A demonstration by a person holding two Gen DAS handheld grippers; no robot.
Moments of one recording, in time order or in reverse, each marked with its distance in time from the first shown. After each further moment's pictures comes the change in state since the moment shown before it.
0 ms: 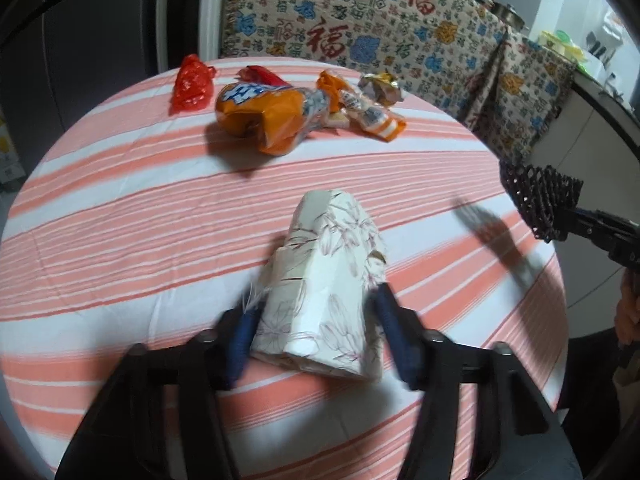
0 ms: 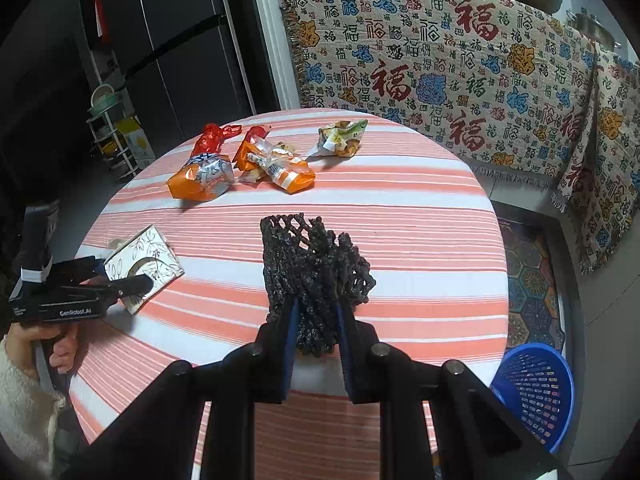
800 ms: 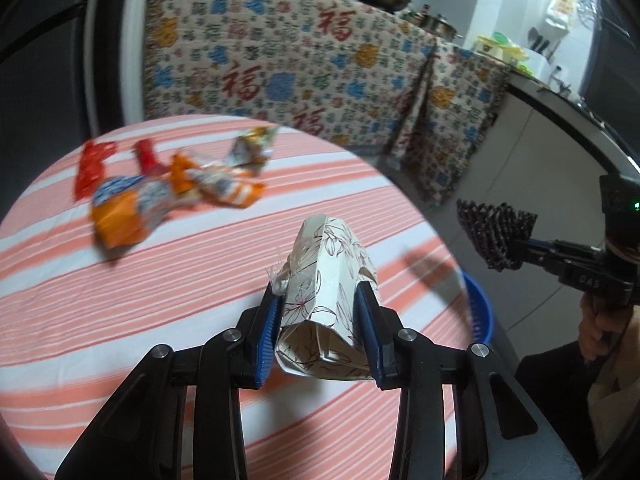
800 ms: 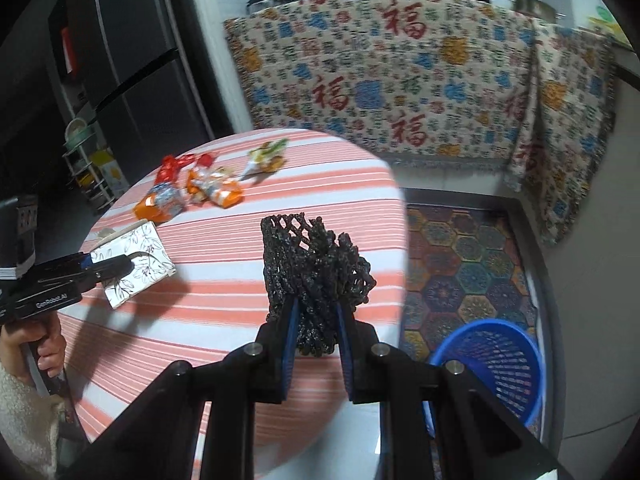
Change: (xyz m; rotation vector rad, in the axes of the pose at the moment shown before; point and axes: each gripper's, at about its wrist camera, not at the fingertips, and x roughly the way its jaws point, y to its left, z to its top) left arm -0.014 -0.126 0.036 0.111 -0.096 -0.155; right arm -0.062 -0.078 -0.024 0.122 -0.048 -0.075
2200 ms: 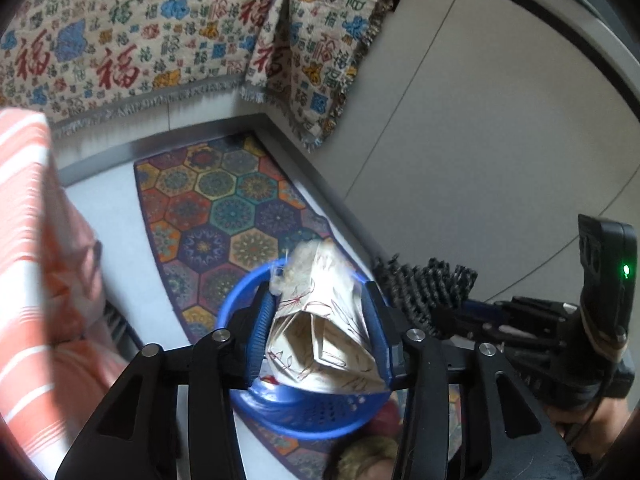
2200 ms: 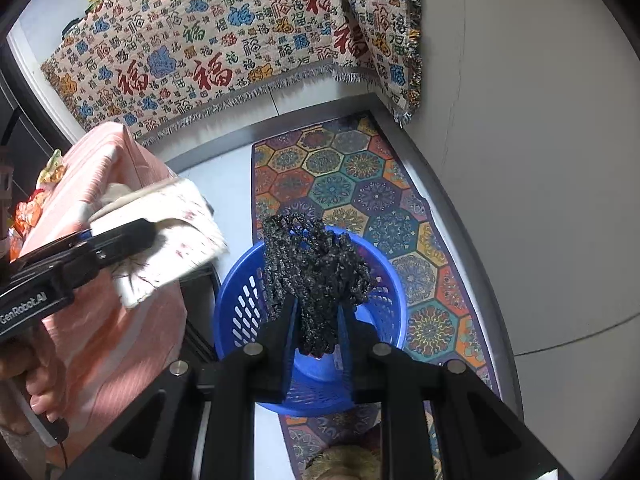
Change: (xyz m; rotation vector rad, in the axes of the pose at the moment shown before) left arm 0.258 -0.280 0.010 0.120 0.237 -0.235; right arm 0.033 -0.278 -0.101 0.346 0.174 -0.223
